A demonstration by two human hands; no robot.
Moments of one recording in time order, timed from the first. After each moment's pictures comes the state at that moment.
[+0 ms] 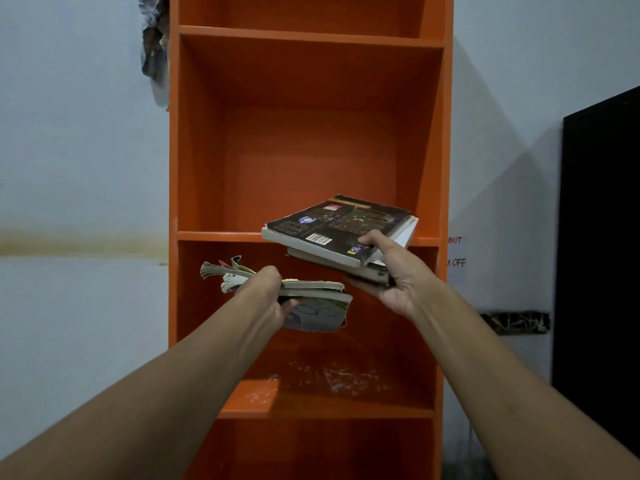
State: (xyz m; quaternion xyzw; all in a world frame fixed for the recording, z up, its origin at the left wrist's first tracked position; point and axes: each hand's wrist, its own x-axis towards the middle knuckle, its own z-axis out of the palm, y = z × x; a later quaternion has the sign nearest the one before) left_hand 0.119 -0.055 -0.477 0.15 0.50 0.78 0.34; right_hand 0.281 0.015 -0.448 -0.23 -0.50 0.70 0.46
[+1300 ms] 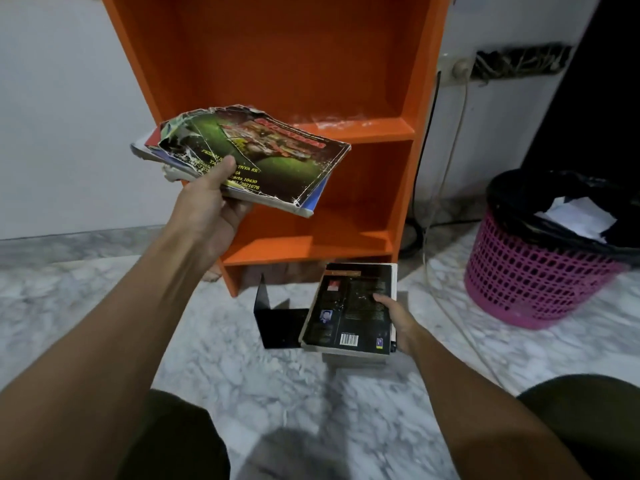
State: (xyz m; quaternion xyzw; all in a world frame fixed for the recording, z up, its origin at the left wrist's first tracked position) left_hand 0.184 -0.204 -0.690 0.18 0.48 0.79 0.35; right_hand 0.397 -0.053 -0.946 -0.51 -0.37 0.74 0.24
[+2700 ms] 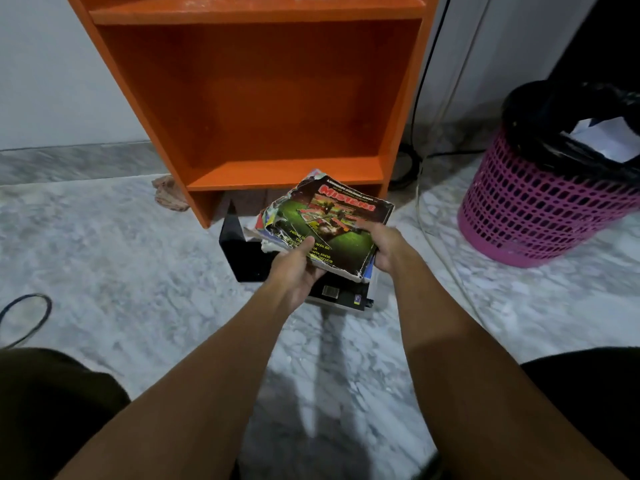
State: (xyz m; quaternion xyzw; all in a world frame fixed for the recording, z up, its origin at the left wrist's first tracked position) left_hand 0.273 -0.149 -0.947 -0.02 0.52 0.64 0.57; right_hand 0.387 -0.014 -0.962 -0.51 -0.35 0.75 0.23
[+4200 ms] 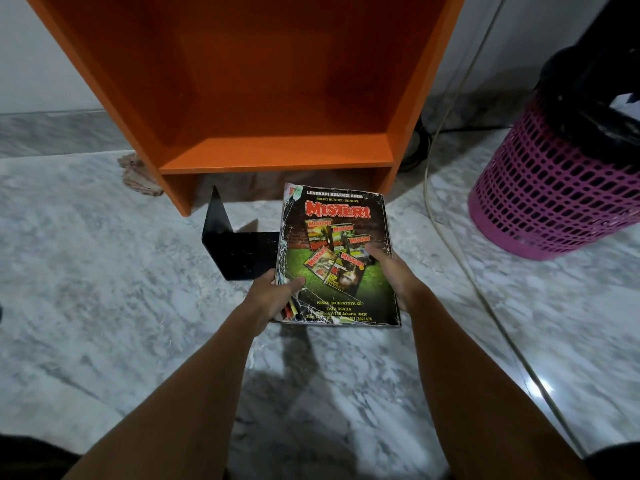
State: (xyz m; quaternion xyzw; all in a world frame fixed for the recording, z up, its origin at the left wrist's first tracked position) left_hand 0.209 -0.160 -1.059 0.16 0.74 0.40 0.51; right_hand 0.417 0.008 -1.117 -0.60 -0.44 0.65 0.14
